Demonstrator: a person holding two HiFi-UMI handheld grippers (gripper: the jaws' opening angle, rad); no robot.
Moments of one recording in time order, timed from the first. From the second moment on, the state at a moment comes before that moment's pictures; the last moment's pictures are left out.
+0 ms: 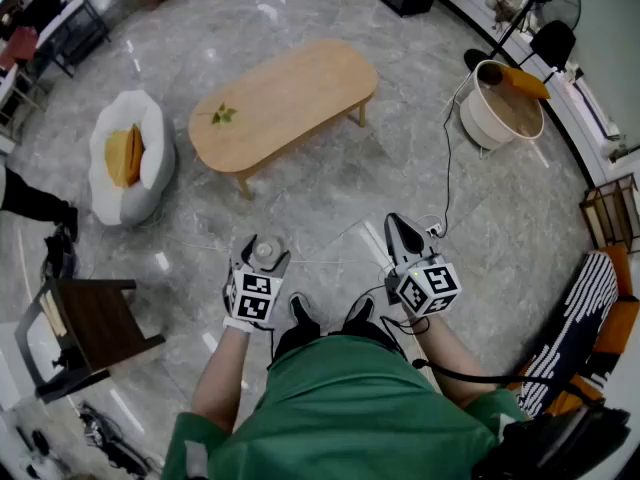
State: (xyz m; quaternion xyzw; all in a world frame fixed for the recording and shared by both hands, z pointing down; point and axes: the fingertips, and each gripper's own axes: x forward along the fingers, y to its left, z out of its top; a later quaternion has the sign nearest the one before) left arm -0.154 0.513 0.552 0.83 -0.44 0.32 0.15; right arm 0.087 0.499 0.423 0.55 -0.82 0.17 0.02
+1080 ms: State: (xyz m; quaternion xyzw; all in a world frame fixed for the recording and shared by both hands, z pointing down) left arm -0.206 0.465 0.540 0.85 -0.42 0.28 0.16; right arm 0.015 0.469 0.408 0.56 -0.82 0.15 0.03
